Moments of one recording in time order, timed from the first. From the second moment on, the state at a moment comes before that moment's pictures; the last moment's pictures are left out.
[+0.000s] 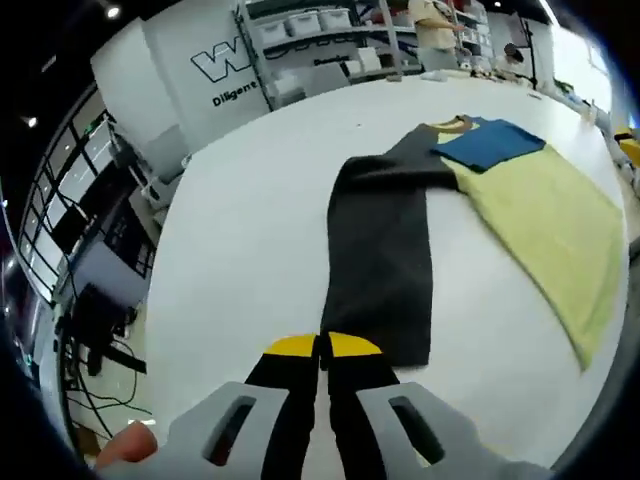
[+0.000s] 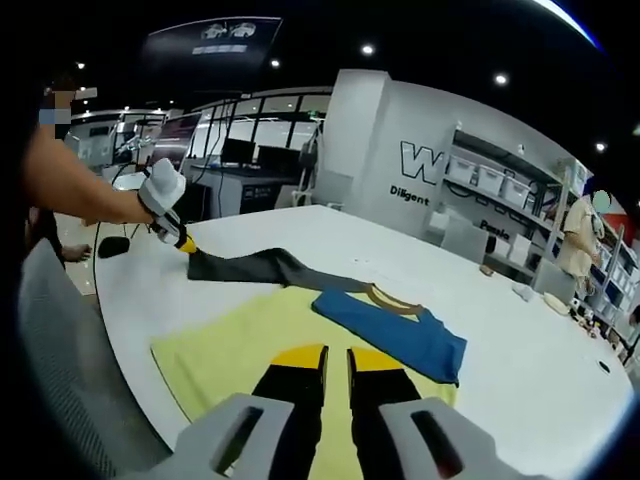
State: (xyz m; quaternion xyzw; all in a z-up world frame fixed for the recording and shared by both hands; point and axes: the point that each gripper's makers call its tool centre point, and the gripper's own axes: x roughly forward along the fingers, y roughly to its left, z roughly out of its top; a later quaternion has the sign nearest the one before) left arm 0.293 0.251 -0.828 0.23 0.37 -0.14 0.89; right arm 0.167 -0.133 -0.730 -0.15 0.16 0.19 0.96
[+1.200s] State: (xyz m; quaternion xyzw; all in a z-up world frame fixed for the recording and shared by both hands) left arm 0.375 0.317 -0.849 0.38 0.41 -0.15 0.81; right arm 0.169 -0.144 -0.746 -0.15 0.20 0.16 0.95
